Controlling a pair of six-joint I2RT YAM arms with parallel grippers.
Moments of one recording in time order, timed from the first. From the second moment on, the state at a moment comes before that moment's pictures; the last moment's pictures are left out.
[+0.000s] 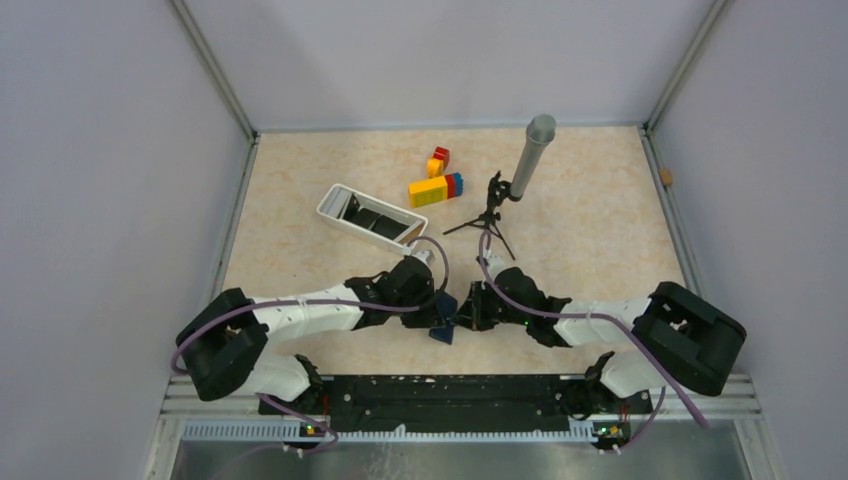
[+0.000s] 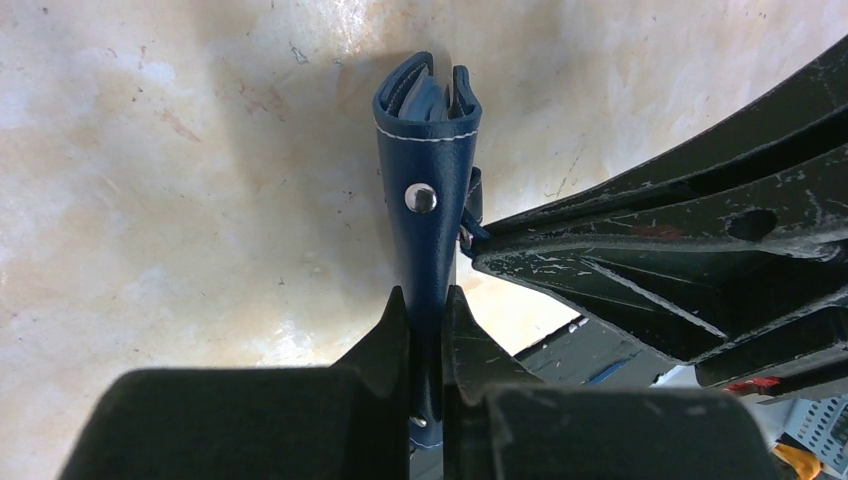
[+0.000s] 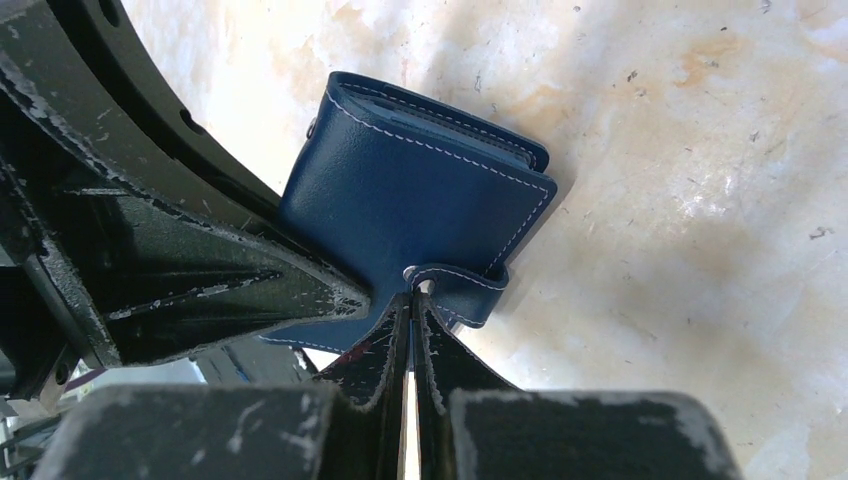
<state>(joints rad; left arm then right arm) -0.94 1.37 0.65 -0.19 0.09 -0.90 0.90 1.38 0.36 0.45 -0.20 0.78</state>
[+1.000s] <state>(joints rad) -0.94 1.38 0.66 -0.19 0.09 -0.89 0.90 1.37 0.35 0.49 -0.21 0.79</state>
